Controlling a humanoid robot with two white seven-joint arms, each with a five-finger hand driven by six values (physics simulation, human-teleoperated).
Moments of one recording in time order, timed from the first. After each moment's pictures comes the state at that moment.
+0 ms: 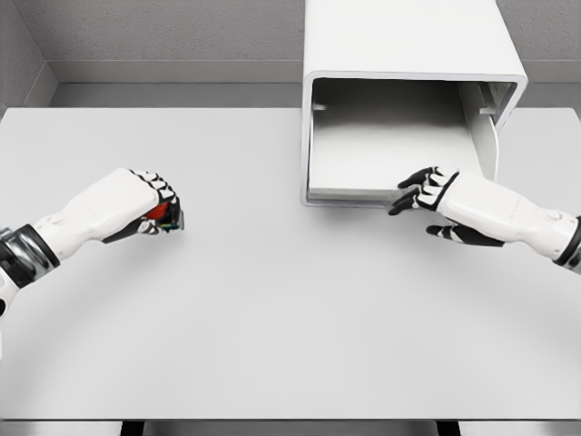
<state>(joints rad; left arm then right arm) -0.11 0.39 0.09 -1.78 -0.71 -0.61 -0.61 -0.24 -0.94 0.42 -1.70 0.33 -0.61 0.16</state>
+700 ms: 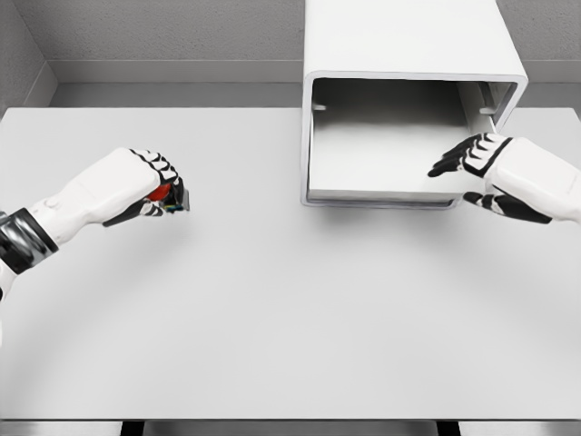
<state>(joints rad) -0.16 0.38 0.09 -1.80 -0.68 -0.61 -0.61 -0.14 -0.94 0.17 -1.75 0.30 -0.61 0.17</state>
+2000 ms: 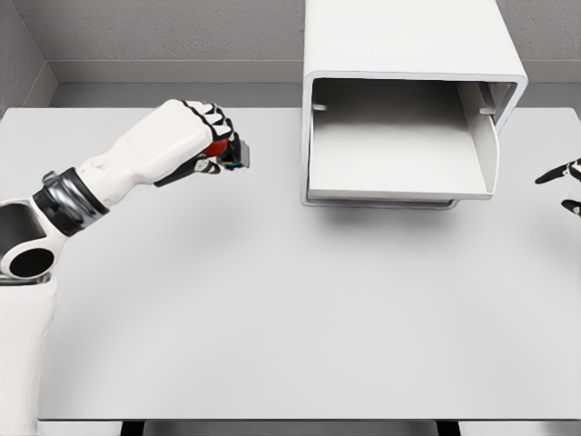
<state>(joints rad) -0.33 0.22 0.01 -1.80 -0.67 -0.61 -0.61 0.08 -0.96 -0.07 -1.49 0.27 -0.61 0.17</state>
